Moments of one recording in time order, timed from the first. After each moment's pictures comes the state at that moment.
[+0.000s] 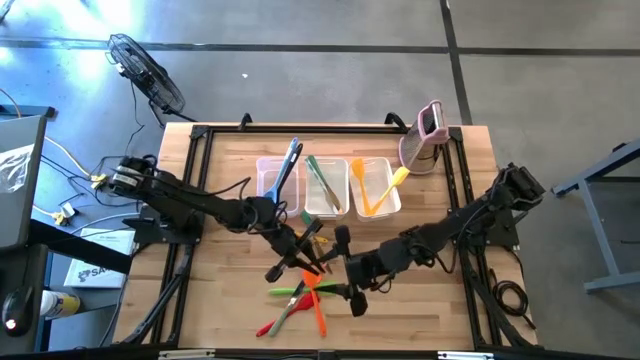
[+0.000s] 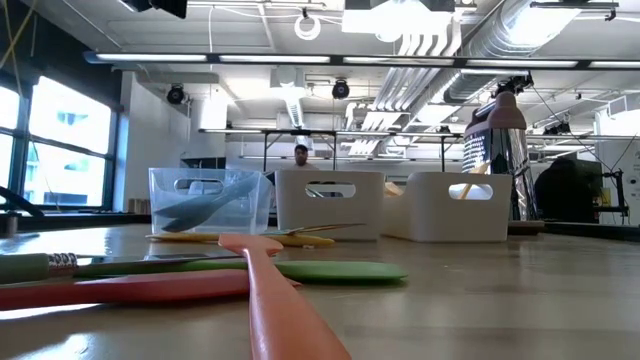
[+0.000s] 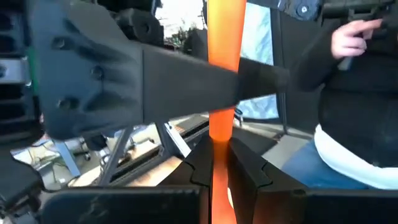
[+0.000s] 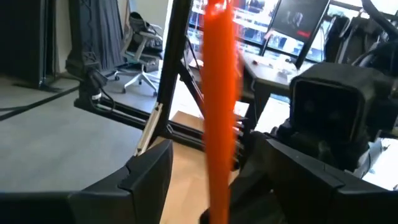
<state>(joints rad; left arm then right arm) -0.22 1.55 0.90 0.72 0.49 0.22 0.49 1.63 1.21 0.33 0.27 -0.19</state>
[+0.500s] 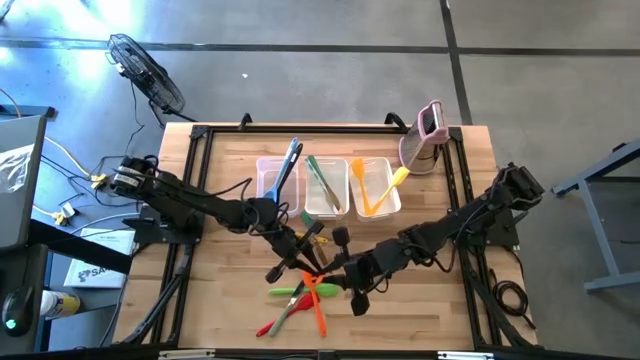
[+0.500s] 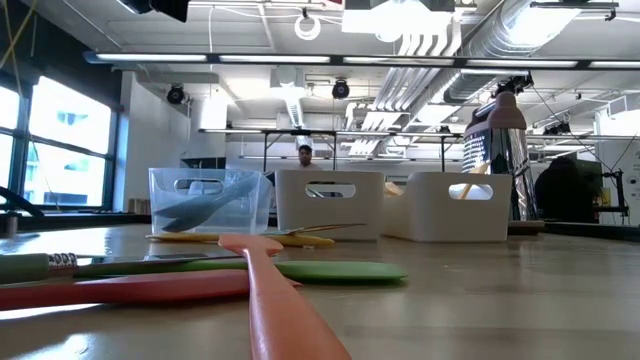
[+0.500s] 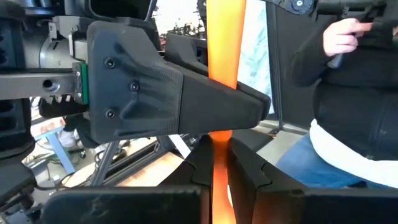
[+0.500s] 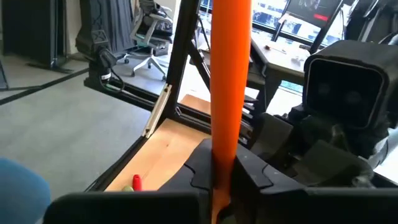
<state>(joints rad) -0.22 1.56 0.90 0.71 0.50 0.23 0.47 1.63 1.21 0.26 0.23 -0.19</state>
